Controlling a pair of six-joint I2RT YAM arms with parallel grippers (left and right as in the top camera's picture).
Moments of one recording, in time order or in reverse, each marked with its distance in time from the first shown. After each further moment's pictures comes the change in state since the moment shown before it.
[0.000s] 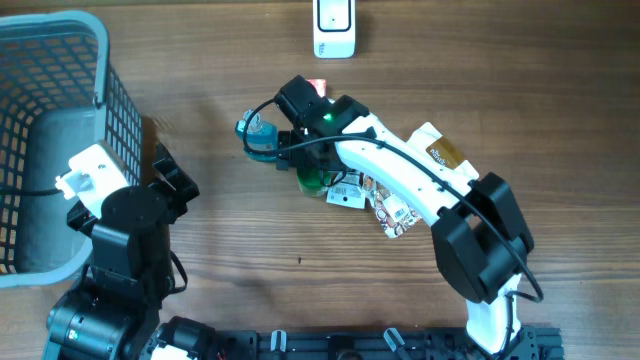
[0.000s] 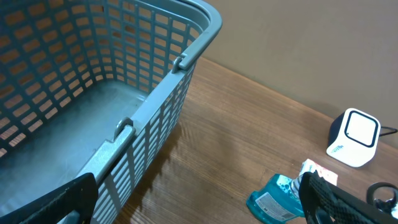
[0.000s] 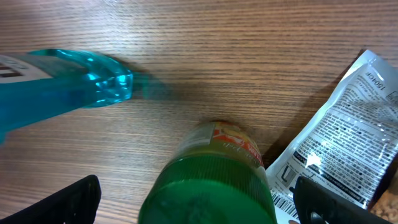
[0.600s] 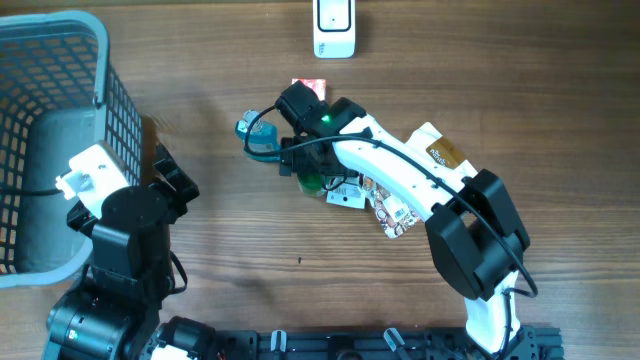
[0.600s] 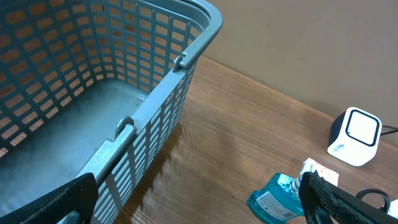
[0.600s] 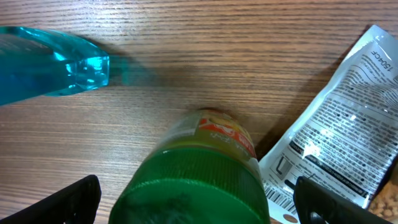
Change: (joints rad) left arm 0.000 0.000 0.000 -0.005 0.000 0.000; right arm 0.000 0.016 -0.014 -0.024 -0.014 0.000
